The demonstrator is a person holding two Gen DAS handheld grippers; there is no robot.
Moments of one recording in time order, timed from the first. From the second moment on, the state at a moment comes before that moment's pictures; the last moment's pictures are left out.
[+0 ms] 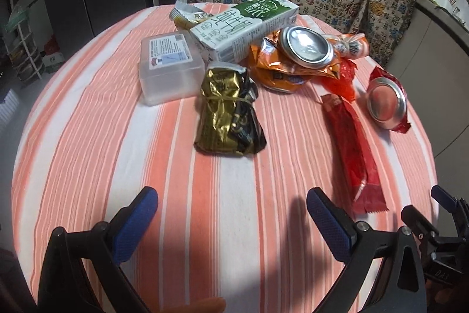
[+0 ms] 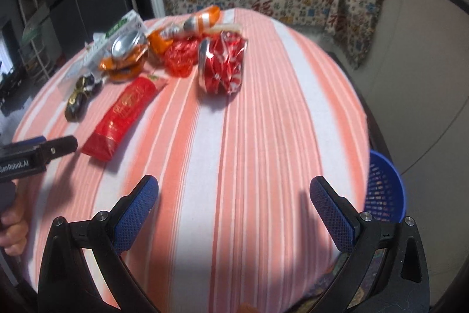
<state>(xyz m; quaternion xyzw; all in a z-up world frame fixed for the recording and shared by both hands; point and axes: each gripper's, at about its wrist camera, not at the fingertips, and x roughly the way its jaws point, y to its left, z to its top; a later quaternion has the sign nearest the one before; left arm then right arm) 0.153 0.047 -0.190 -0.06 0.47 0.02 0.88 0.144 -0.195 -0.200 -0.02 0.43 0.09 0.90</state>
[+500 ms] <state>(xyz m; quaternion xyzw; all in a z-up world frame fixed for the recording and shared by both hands) 0.178 0.045 -0.197 -0.03 0.46 0.07 0.88 0.199 -0.199 -0.209 -0.03 0.45 0.10 0.89</state>
